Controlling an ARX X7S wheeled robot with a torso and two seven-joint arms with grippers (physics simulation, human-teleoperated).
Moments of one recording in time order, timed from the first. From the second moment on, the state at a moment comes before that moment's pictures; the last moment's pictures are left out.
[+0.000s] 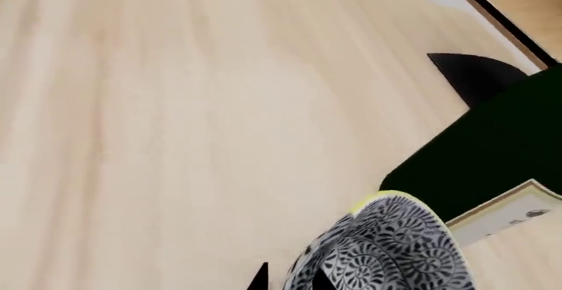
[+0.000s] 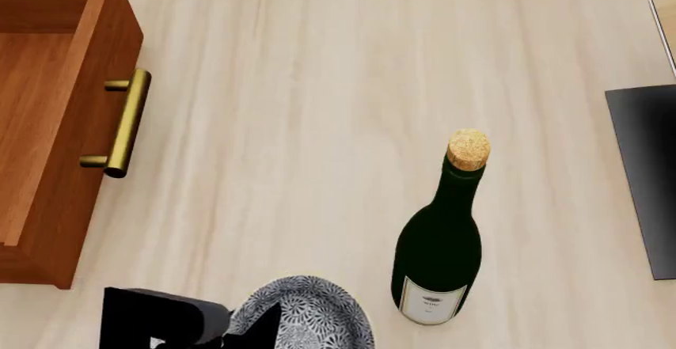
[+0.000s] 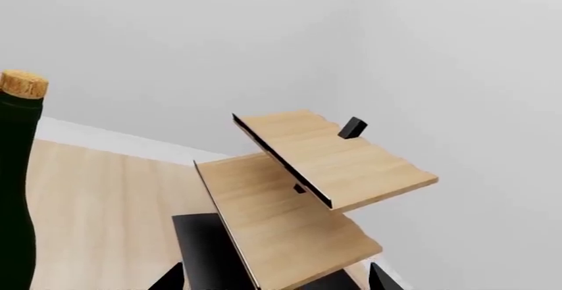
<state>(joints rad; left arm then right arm) -0.50 -0.47 0.87 0.25 -1.05 -0.21 -0.56 -0.78 0.04 0.16 -0.95 -0.26 -0.11 0.47</state>
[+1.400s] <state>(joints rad) -1.07 -0.64 0.57 0.51 -1.40 -0.24 -0.96 -0.52 0.16 0.06 -0.86 -0.26 0.03 0.49</state>
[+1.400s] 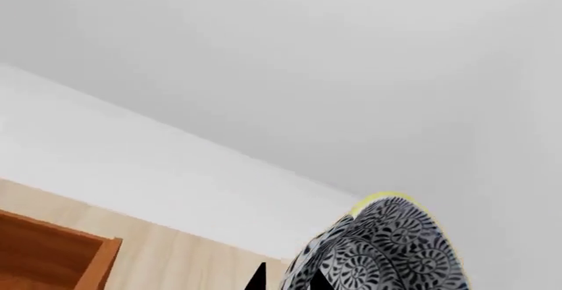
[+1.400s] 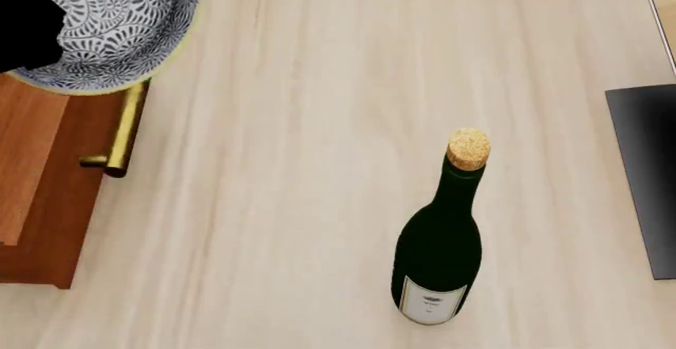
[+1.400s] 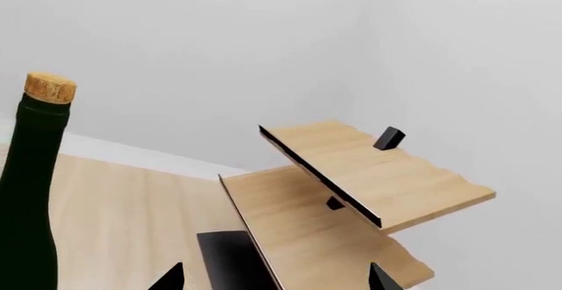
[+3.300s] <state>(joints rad) -1.20 -0.30 0.27 -1.15 -1.02 0.08 -0.48 -0.54 0.21 -0.01 -0.92 -0.29 0.12 0.50</state>
